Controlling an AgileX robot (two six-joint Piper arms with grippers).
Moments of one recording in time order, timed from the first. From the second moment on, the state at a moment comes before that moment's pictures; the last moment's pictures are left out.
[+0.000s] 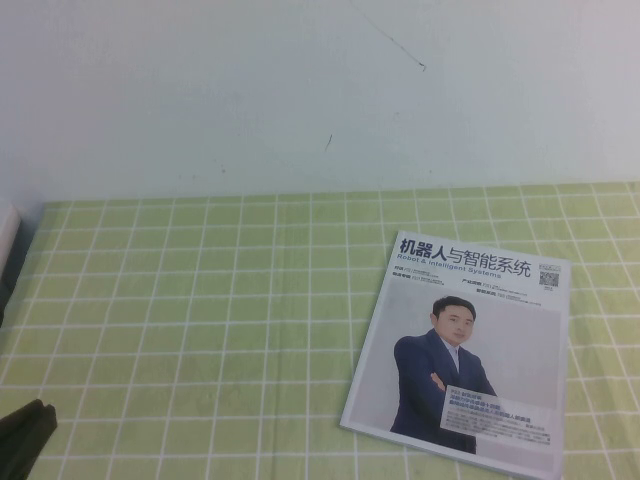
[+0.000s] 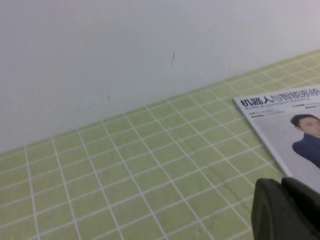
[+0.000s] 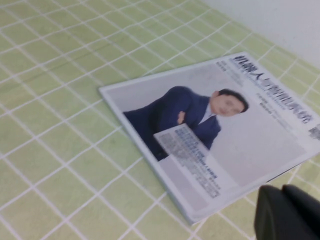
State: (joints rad) right arm 0.09 0.33 -0.29 0.67 0.73 -1.04; left arm -0.57 0.23 -0.28 0.40 0.33 -0.39
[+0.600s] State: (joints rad) right arm 0.09 0.33 -0.29 0.69 0.80 -1.08; left arm -0.57 0.23 -0.11 0.40 0.34 -0.39
